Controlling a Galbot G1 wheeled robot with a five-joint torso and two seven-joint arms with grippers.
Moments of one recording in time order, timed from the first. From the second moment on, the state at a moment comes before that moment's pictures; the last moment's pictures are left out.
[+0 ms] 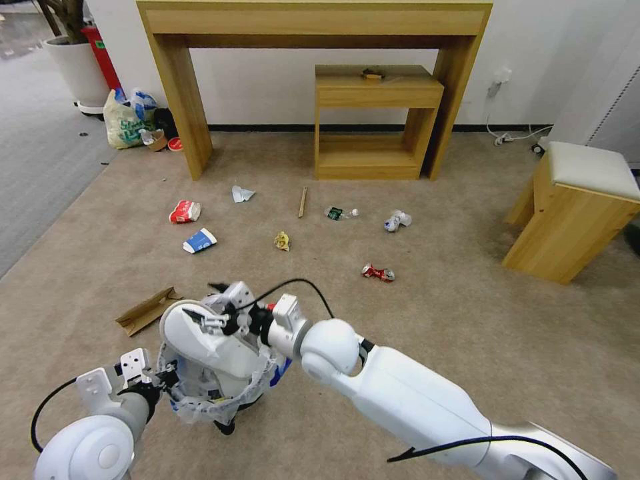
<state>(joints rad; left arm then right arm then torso) 1.59 -1.26 -0.78 -2.20 -0.91 0.74 -0.49 -0.57 1.29 -0.47 1.73 0.56 -0.23 -0.05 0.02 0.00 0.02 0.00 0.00</state>
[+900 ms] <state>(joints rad) 1.67 -1.32 -0.95 -2.17 -0.92 0.74 -0.39 -1.11 1.05 0.27 1.88 0.47 -0.27 -0.14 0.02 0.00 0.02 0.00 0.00</state>
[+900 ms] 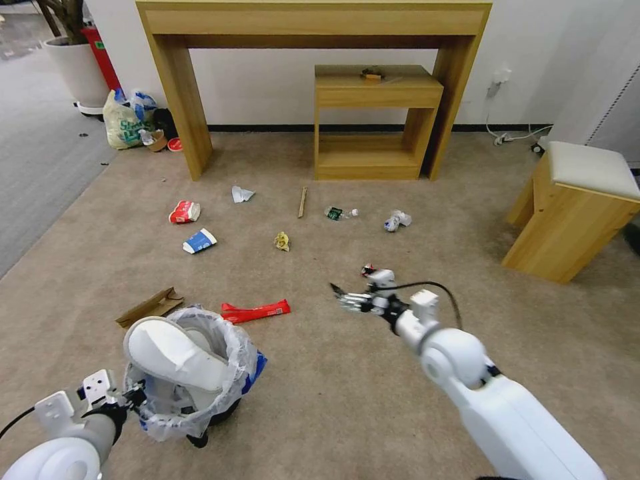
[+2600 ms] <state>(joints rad) 1.71 -1.32 -0.99 -2.24 -1.01 0.74 -0.40 -1.29 1.18 0.36 1.98 0.30 -0.21 -0.15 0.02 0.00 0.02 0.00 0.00</state>
